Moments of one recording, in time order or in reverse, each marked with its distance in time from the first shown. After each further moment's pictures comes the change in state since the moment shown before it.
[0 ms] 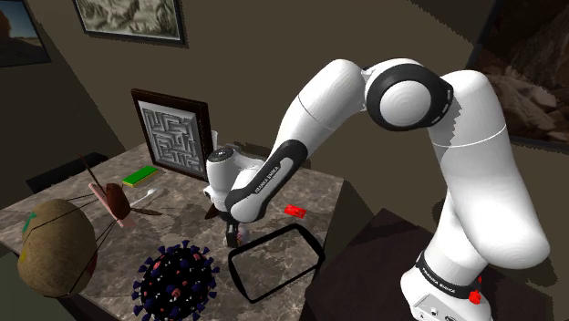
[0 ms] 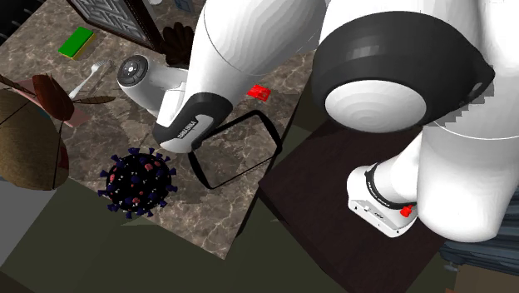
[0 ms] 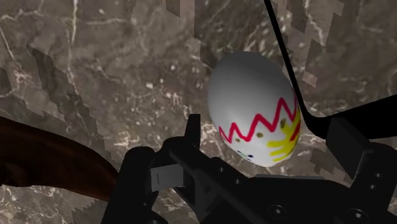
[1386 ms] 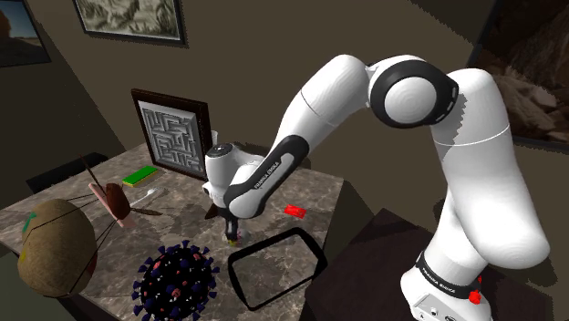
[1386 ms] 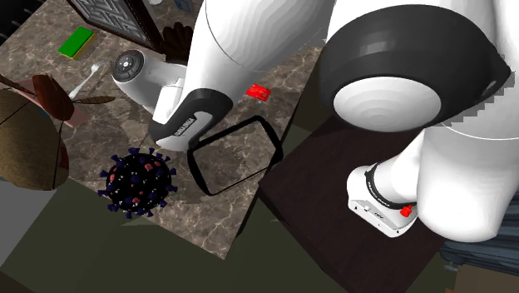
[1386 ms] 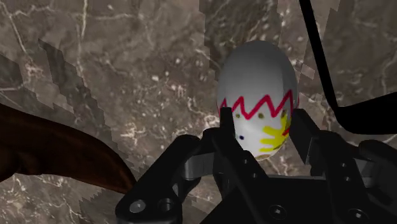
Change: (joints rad) arm -0.003 -0.023 0.004 0.003 0.004 -0.022 -0.006
